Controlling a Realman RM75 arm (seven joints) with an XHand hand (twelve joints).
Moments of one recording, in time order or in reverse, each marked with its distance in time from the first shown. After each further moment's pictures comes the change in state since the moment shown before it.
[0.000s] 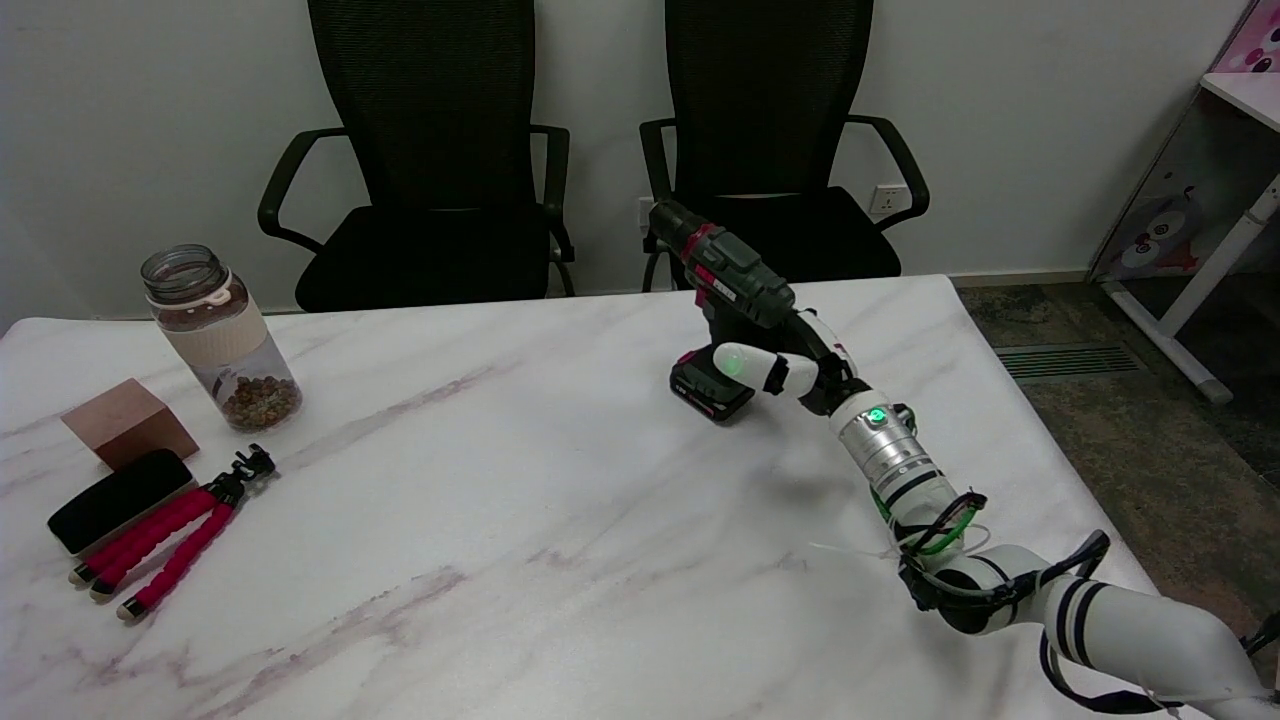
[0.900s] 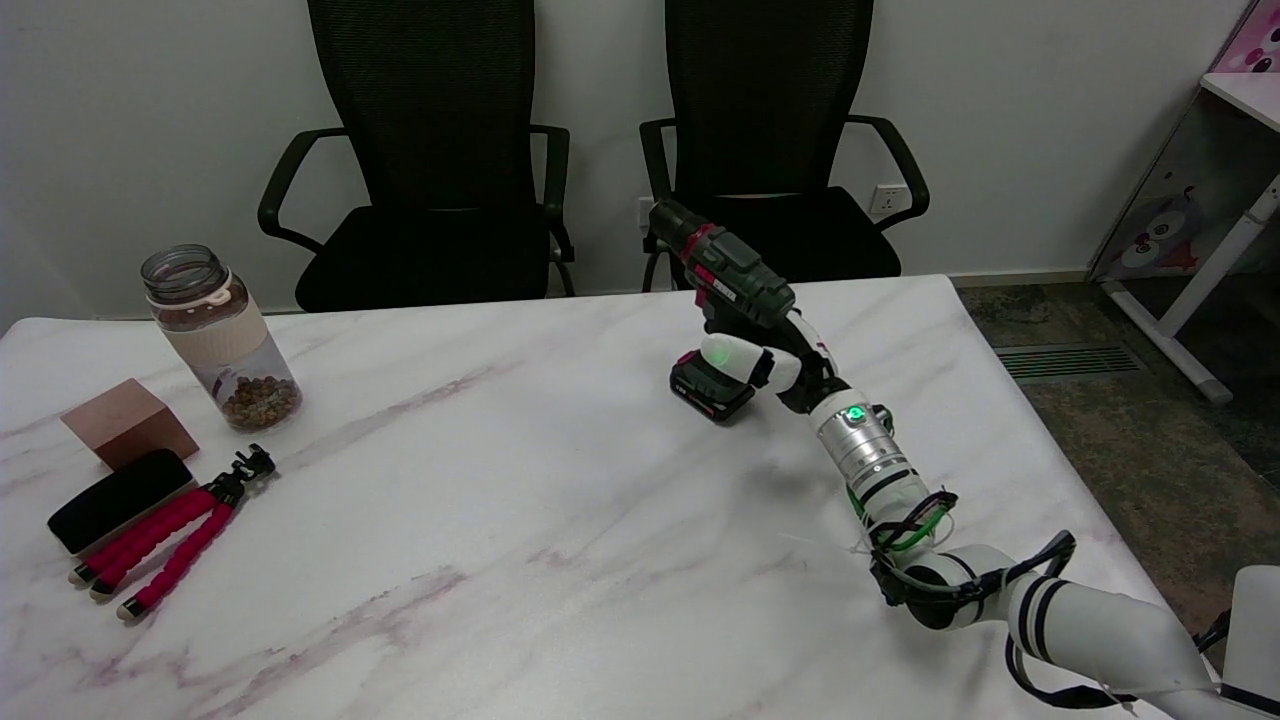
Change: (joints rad) arm 0.044 -0.078 -0.004 0.076 0.000 -0.005 0.030
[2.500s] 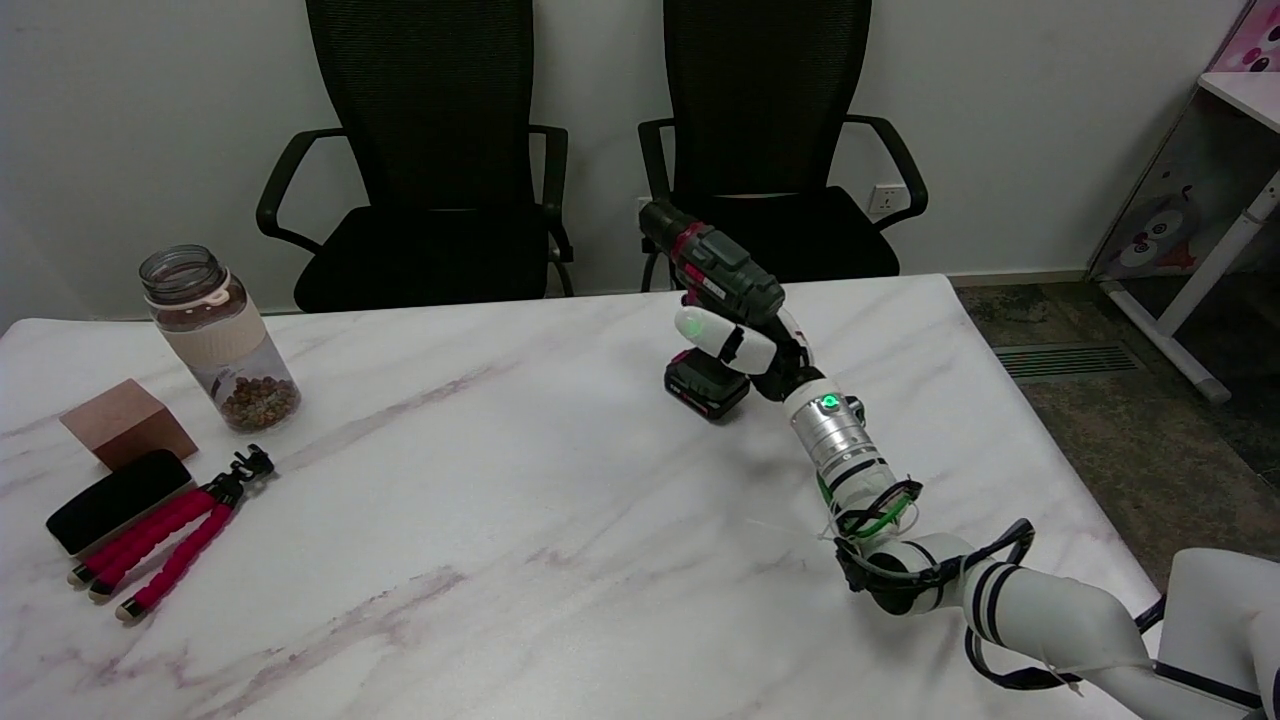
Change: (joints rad) arm 0.082 -0.091 -0.030 0.117 -0.003 -0.024 0.078
